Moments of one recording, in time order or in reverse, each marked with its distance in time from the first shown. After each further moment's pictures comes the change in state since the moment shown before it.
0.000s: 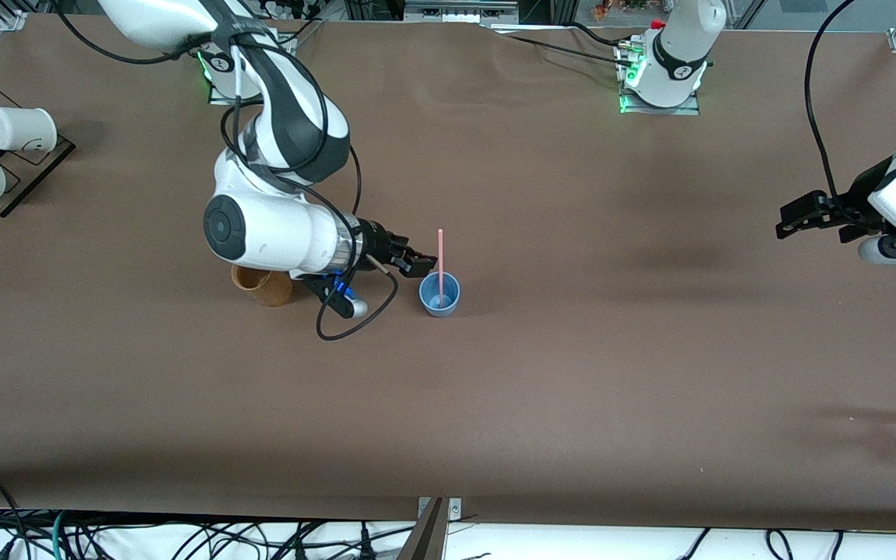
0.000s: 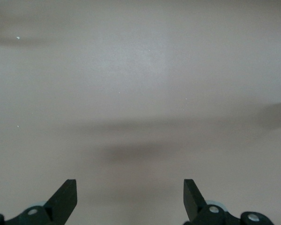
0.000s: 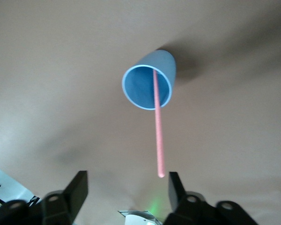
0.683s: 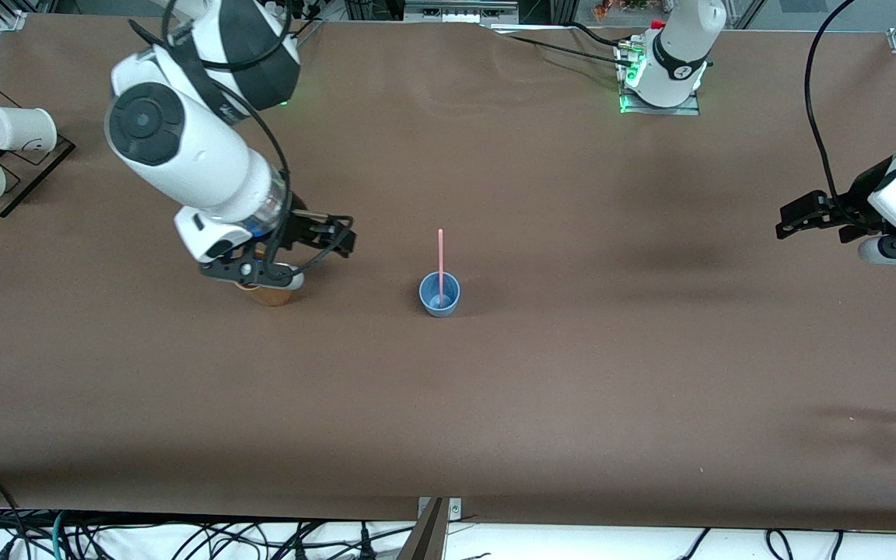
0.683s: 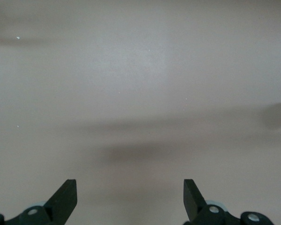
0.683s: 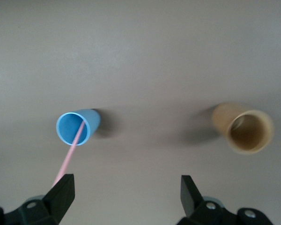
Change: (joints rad) left arm 0.000 0.001 0.000 0.000 0.000 0.000 0.000; right arm -0.004 -0.189 -0.109 0.031 -0.434 -0.256 -0.439
